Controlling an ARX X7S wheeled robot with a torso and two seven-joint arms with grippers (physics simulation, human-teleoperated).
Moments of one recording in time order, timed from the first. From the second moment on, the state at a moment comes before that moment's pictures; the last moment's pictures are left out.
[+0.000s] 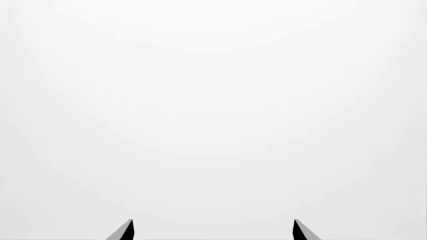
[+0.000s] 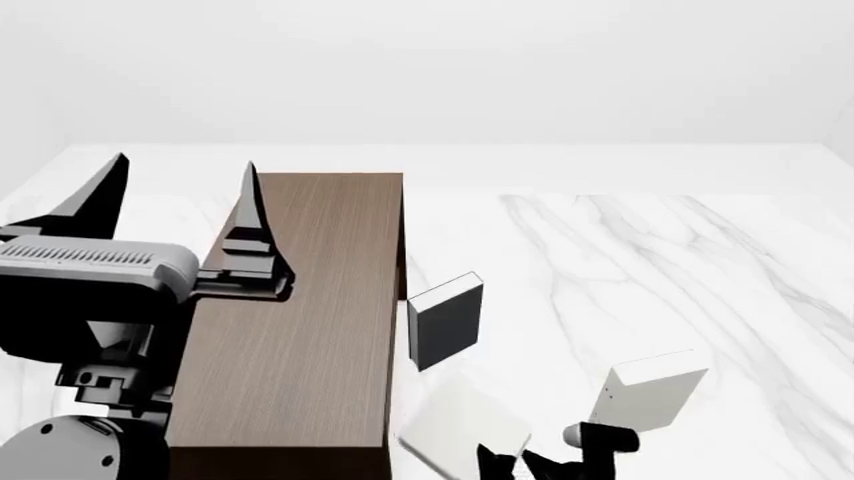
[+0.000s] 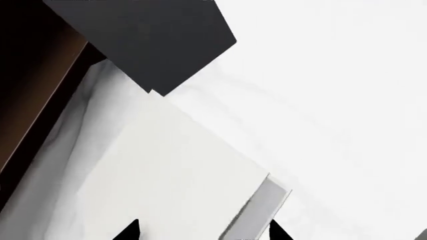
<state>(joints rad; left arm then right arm) -0.32 -0.45 0.08 0.77 -0.47 -0.53 -0.35 0.65 0.55 -1.80 0.45 1.85 -0.56 0.00</state>
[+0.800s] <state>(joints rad) -0.32 -0.46 0.07 0.77 -0.48 -0.51 -0.36 1.02 0.97 -1.93 -0.29 1.28 -0.48 0.60</state>
